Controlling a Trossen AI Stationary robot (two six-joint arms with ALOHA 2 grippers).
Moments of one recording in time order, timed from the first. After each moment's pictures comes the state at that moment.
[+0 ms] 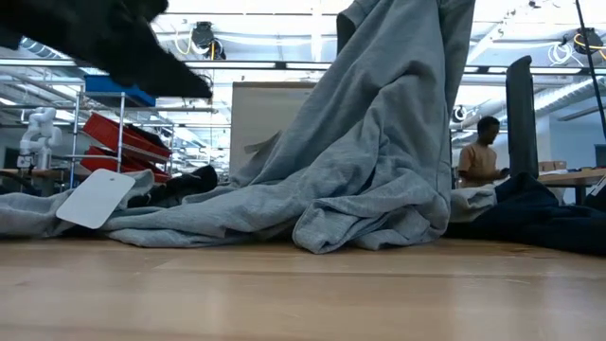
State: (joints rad) left arm -0.34 1.05 0.39 0.28 -0.48 -0.07; right arm 0.59 1.75 1.86 -1.52 0.81 0.56
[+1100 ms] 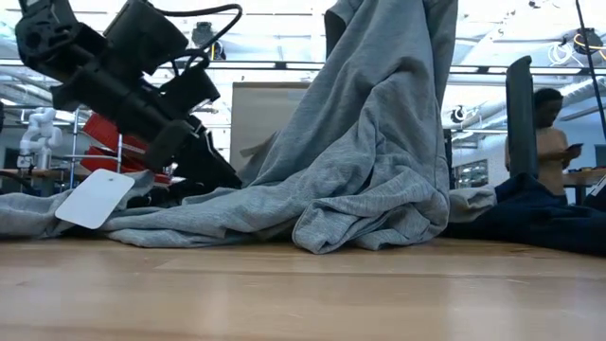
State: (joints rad) left arm -0.11 1.47 0.40 0.51 -0.37 0.01; right arm 0.57 1.75 1.86 -1.40 0.81 0.43
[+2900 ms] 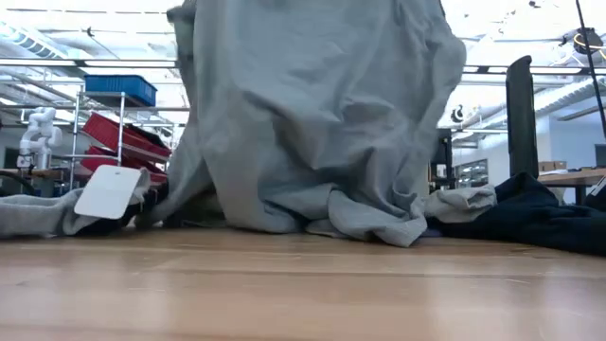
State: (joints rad) left arm -0.25 0.84 0.82 0.41 -0.42 0.25; right arm 0.58 1.46 1.86 -1.01 1.36 0.06
